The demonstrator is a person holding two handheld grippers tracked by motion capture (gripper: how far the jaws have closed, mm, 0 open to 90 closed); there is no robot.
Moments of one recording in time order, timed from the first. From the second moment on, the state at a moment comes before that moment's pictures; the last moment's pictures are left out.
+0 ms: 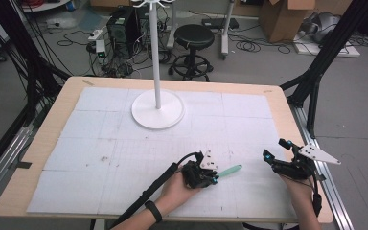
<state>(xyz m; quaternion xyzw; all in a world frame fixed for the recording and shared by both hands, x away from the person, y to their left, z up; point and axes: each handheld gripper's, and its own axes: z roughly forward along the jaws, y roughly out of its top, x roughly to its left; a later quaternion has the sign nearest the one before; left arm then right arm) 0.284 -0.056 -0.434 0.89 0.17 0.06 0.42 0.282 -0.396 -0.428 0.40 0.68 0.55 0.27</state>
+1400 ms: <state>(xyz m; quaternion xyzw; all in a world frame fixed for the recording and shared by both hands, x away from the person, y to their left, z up) 0.320 0.142 -0.319 0.71 0.30 0.21 0.61 0.283 -0.394 -0.429 0.40 0.68 0.55 0.27</state>
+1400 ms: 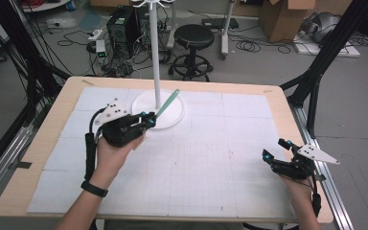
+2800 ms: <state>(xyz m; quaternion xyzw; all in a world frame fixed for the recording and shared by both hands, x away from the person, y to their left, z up) 0.359 0.204 -0.210 0.60 0.31 0.31 0.67 0.284 -0.393 -0.429 0.40 0.69 0.55 0.27</state>
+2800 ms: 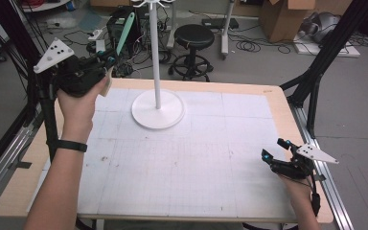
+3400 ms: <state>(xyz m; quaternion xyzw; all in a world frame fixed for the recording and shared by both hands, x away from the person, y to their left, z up) 0.378 0.207 -0.203 0.60 0.31 0.31 0.67 0.284 -0.393 -0.429 0.40 0.68 0.55 0.27</state>
